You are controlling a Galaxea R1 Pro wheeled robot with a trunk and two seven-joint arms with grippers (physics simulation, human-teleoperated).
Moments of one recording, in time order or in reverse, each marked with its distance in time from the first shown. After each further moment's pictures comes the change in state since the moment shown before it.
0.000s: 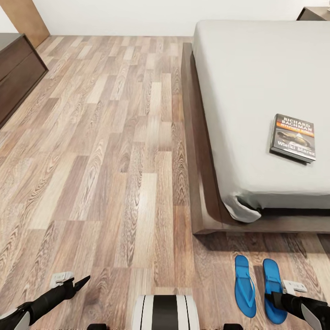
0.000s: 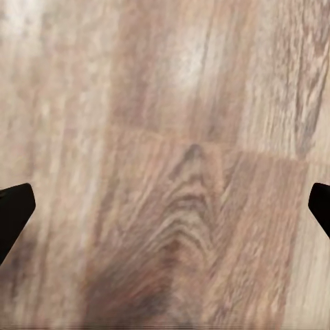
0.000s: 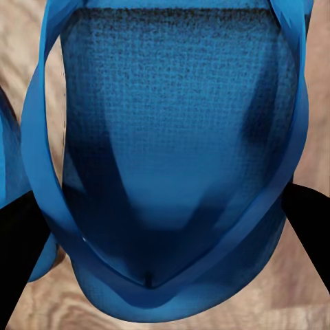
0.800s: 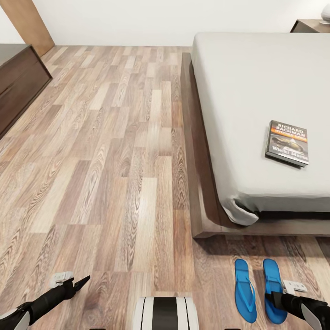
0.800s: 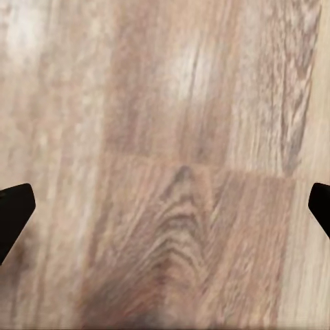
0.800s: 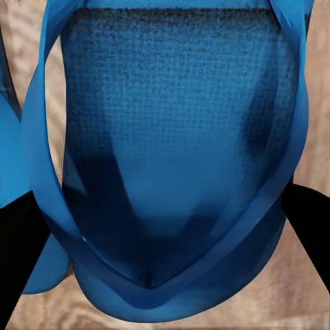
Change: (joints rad) left arm 0.000 0.001 0.000 0.000 0.000 0.000 0.001; right arm 0.000 0.000 -0.001 0.000 0.000 0.000 0.000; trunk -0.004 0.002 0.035
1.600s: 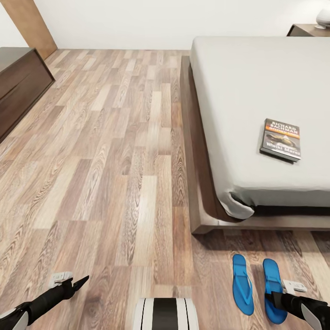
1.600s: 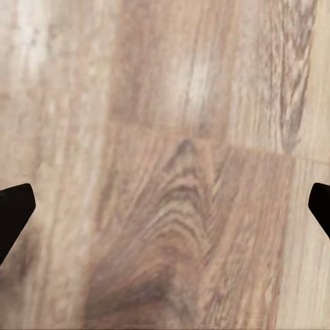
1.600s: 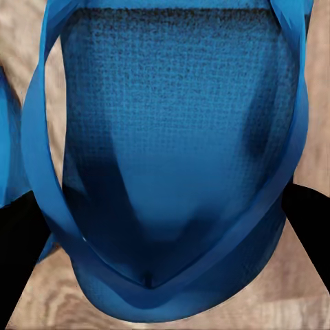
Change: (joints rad) left arm 0.000 0.007 0.000 0.000 0.000 0.001 0.000; right arm 0.000 0.000 0.000 0.000 0.000 0.000 0.000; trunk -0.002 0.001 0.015
